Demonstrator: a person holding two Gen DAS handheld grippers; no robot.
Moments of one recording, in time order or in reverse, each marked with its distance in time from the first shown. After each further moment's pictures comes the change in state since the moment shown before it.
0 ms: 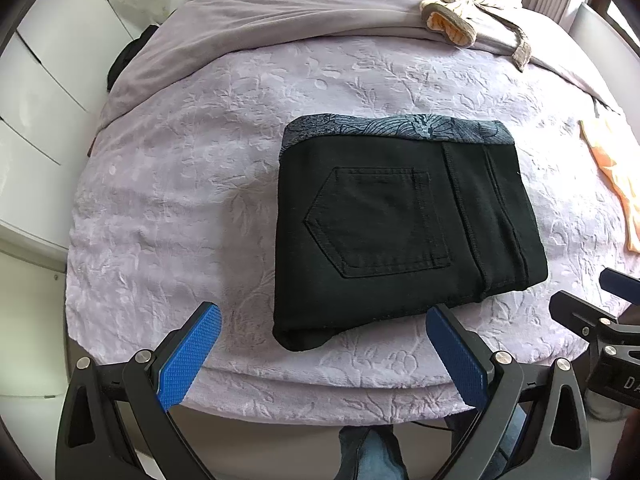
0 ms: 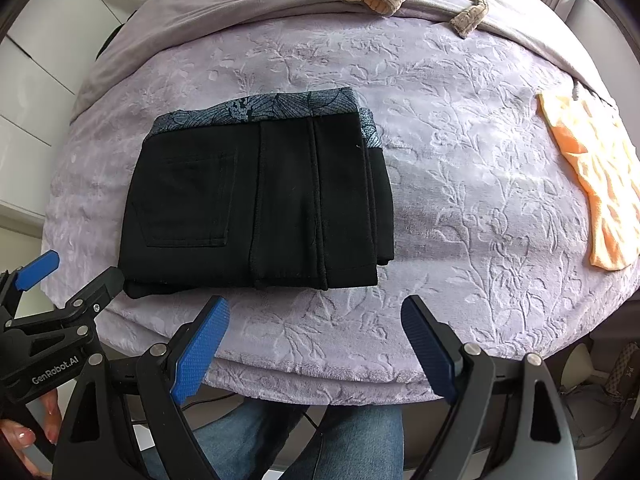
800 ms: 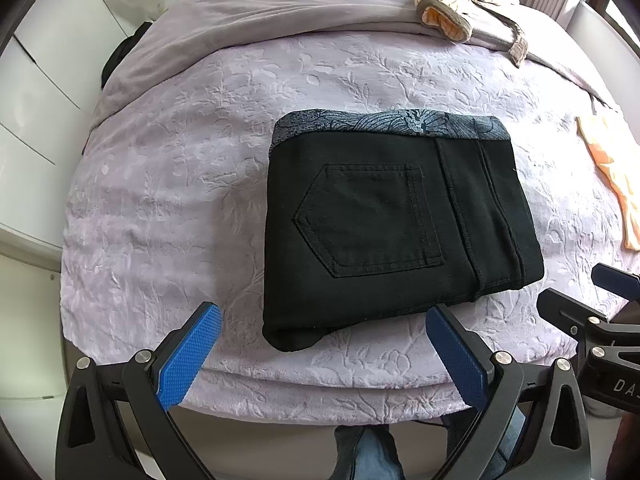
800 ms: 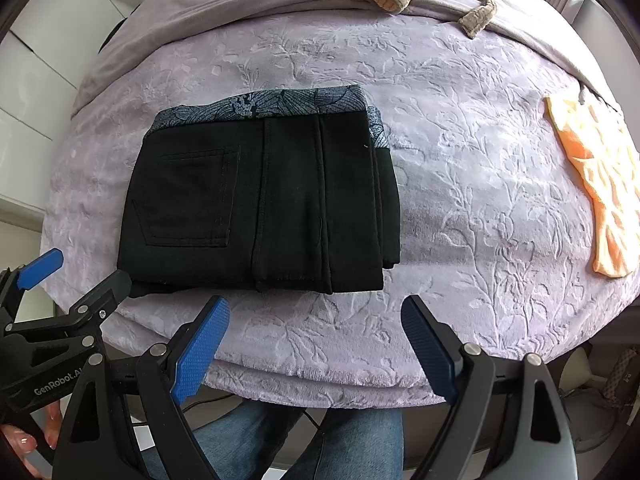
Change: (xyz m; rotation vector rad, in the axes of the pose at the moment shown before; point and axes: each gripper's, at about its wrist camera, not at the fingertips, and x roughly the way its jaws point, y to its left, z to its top) left arm 0.005 -0.003 0.001 0.013 0.014 -0.018; right arm 0.005 0.005 0.001 -0.009 0.012 -0.002
